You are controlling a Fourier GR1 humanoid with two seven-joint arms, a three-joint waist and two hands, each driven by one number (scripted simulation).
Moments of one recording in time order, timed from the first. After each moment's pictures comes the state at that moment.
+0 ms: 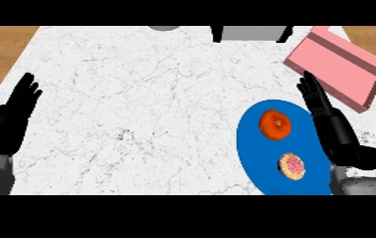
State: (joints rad) left arm -0.11 0.54 0.03 -1.35 0.28 0.14 0.02; right arm -0.07 -0.35 0.11 -1.57 -0.13 -0.06 -0.17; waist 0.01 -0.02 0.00
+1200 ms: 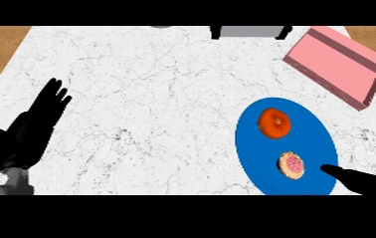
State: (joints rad) left arm -0.02 0.42 0.00 -1.60 0.40 0.09 0.17; right arm 0.21 -0.57 -0.01 -2.04 0.29 -0.26 0.21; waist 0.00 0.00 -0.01
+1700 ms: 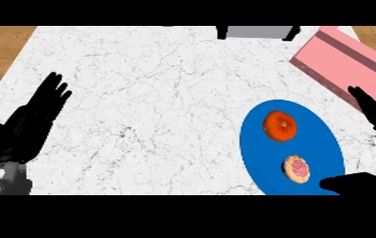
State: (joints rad) left arm -0.06 0.43 0.00 -1.61 0.41 0.07 0.21; right arm 0.02 -0.72 0.15 -2.14 0.34 0.08 0.84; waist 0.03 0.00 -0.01
